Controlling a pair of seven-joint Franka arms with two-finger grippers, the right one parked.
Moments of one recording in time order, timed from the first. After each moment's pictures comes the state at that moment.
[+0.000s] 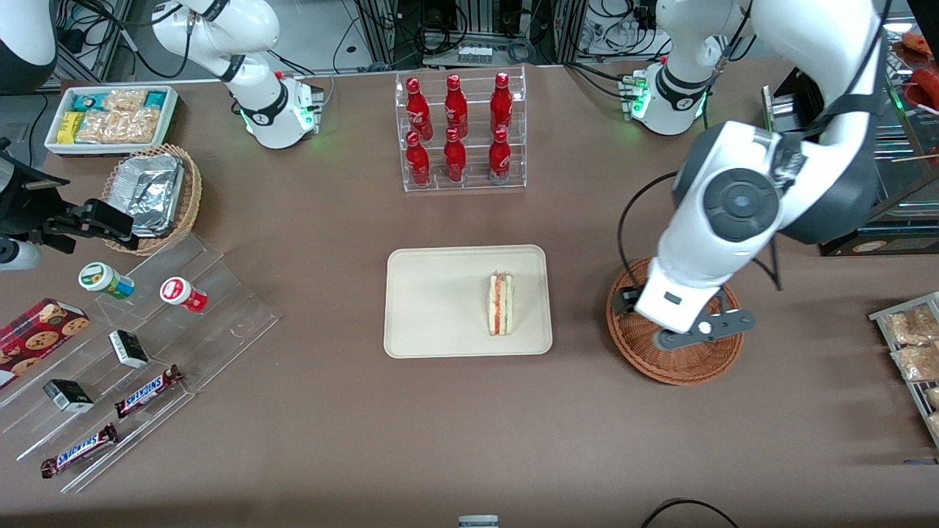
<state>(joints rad) -0.06 0.41 -0.38 -1.38 0.21 1.71 -0.66</state>
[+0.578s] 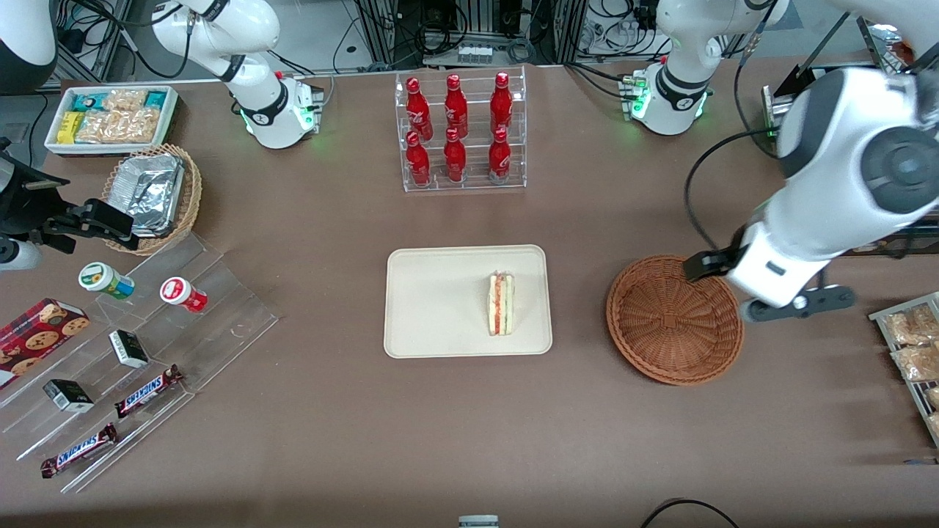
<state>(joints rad) 0.10 0.28 -0.38 -1.38 0.12 1.50 -0.41</state>
